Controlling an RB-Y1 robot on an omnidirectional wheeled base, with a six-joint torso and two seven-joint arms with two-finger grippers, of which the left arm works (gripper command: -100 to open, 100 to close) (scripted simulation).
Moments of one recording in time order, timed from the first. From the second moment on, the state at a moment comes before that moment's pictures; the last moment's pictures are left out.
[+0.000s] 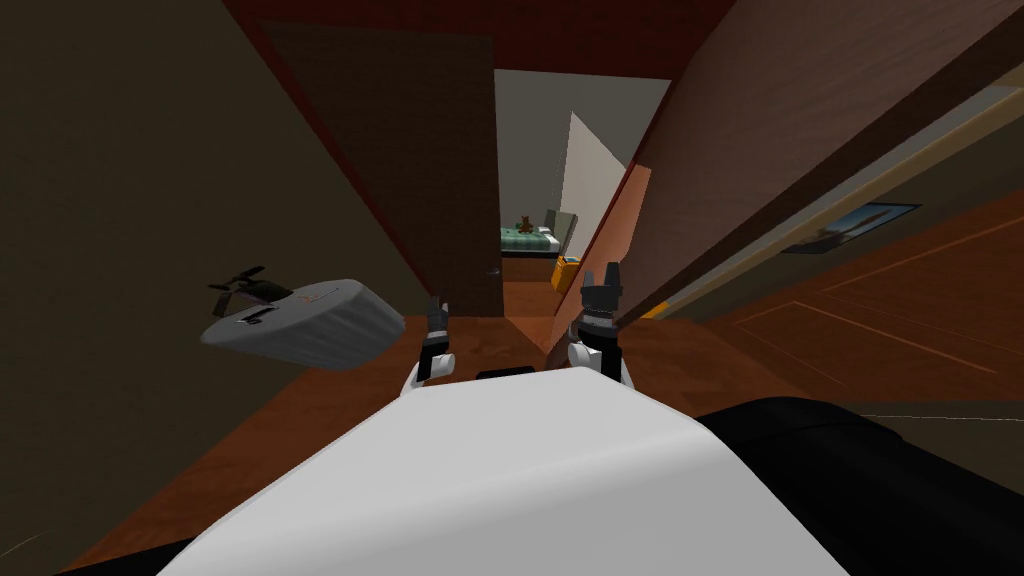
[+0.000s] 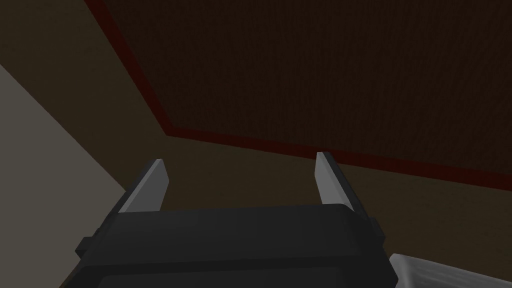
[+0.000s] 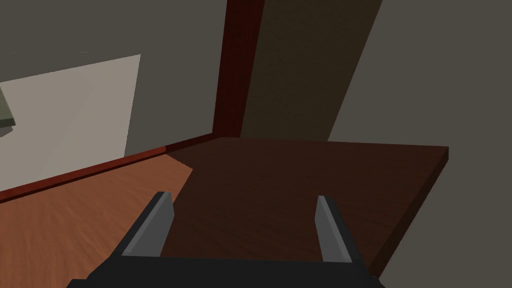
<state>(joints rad) 0.22 0.08 0.02 -1.57 0.12 -0.63 -0.09</state>
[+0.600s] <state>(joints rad) 0.17 0.08 0.02 -1.41 0.14 -0.66 -0.11</state>
